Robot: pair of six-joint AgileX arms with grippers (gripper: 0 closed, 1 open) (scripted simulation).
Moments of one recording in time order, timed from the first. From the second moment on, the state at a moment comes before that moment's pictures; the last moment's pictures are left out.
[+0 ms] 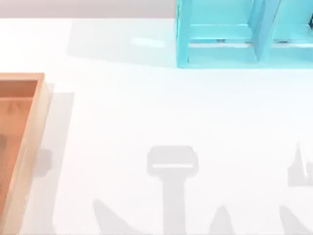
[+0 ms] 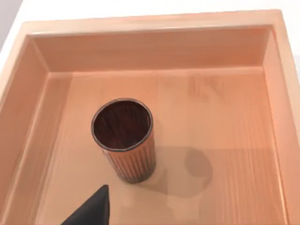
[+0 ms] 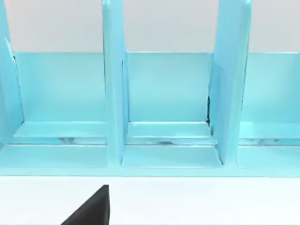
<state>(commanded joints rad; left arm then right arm) 0.13 0.56 0.47 -0.47 0.00 0.14 0.00 0.00 0.00 0.00 0.00 0.00</state>
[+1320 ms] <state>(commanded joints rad) 0.33 1.58 1.20 -1.20 0.00 0.36 0.00 0.00 0.00 0.00 0.00 0.00</state>
